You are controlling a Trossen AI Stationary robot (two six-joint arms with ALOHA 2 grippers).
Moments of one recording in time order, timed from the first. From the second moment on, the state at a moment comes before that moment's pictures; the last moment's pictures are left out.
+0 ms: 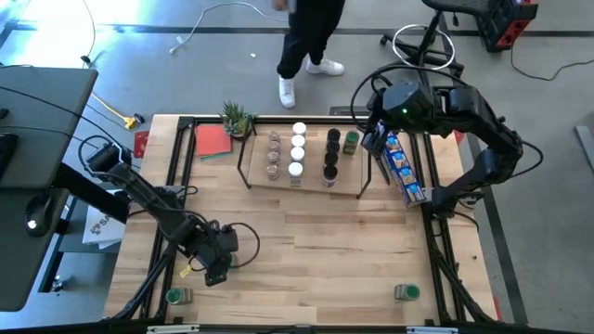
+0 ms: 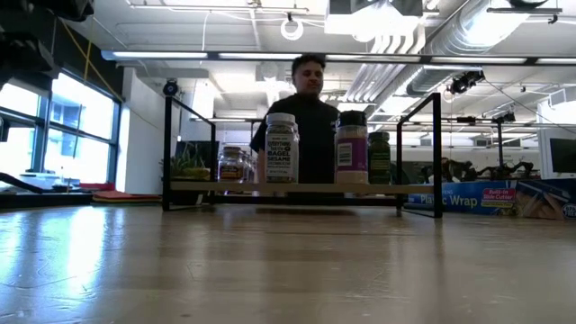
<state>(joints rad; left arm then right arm) -0.69 1.40 0.98 -0.90 -0.05 -0.98 -0.14 1.51 2.13 -1.44 0.41 0.11</state>
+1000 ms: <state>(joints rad) -0.22 1.60 1.22 -0.75 -0.01 -0.43 0.02 1.45 2.20 -1.57 0.44 0.34</state>
